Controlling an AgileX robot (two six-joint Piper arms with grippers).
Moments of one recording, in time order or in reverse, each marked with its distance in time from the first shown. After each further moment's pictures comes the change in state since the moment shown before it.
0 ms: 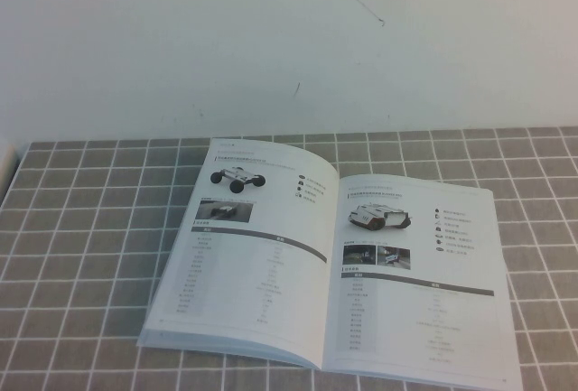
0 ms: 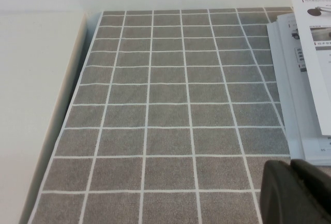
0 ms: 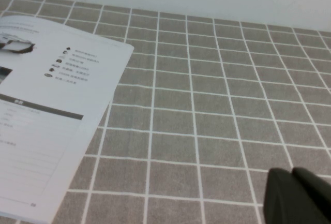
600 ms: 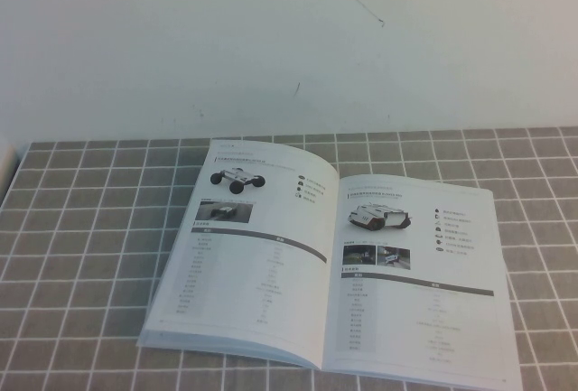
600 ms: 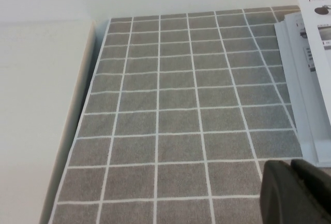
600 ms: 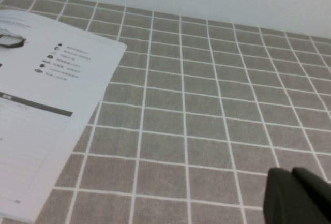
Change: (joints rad) right arm 0.000 0.000 0.000 -0.027 -0.001 0.000; left arm 0.000 0.000 0.003 0.037 -0.013 0.014
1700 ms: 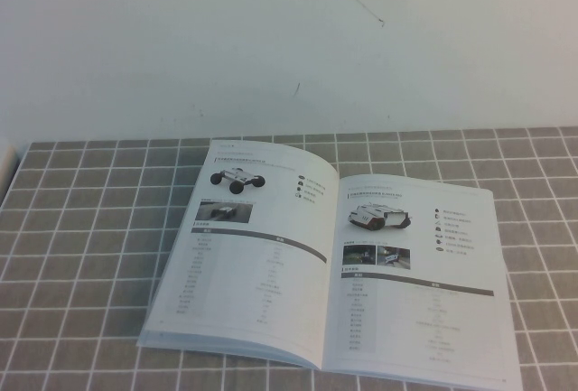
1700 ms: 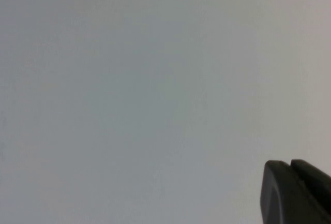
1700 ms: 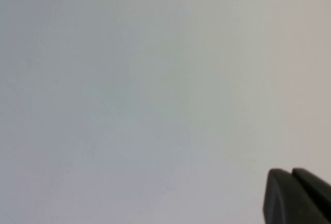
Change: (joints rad) right arm 0.000 0.000 -0.042 0.121 -0.858 0.071; left arm 0.000 0.000 0.009 -0.015 -0.992 -0.023
